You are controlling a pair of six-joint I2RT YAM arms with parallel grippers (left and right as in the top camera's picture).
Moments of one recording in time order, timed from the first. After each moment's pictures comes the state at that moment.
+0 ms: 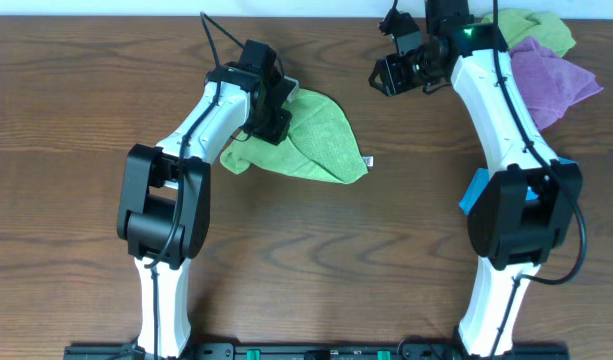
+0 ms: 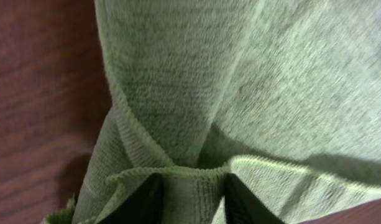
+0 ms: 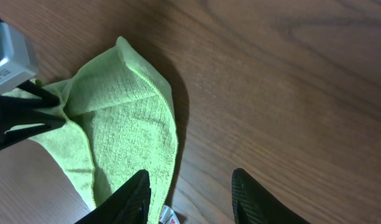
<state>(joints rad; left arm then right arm) -0.30 2.19 1.70 -0.85 0.23 0.14 0.14 2.15 1.99 -0.95 -0.39 -0.20</state>
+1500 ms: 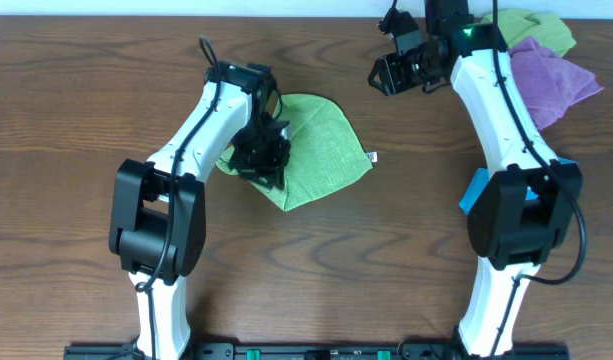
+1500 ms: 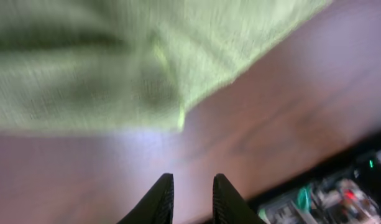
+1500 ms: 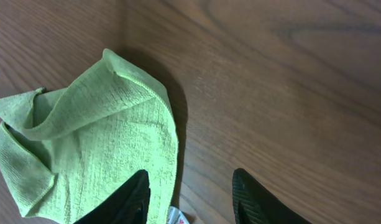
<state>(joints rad) -0.34 2.09 1.70 -1.33 0.40 -0.05 0.14 2.15 1.99 -0.94 -0.39 -0.20</state>
